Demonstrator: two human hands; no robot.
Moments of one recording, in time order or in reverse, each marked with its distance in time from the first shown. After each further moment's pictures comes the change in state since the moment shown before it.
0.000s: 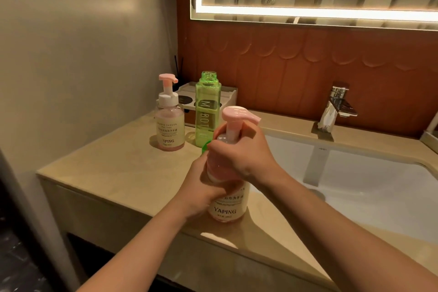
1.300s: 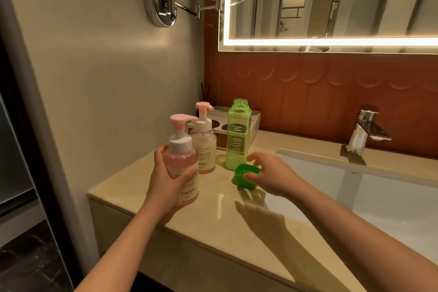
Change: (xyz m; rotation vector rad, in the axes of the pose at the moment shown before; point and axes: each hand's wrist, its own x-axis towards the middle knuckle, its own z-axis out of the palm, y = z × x) left_hand -0.003 -0.013 -0.119 0.089 0.481 -0.021; right_hand 0.039 0.027 0.010 -0.728 -0.250 0.121
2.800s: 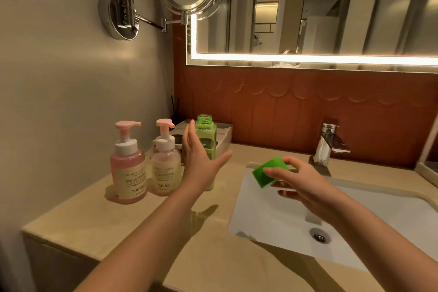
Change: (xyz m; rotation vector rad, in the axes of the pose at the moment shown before) left_hand 0.059 0.045 0.140 0.277 -0.035 0.223; right_hand -0.030 0.079 -0.071 0.863 0.080 0.240
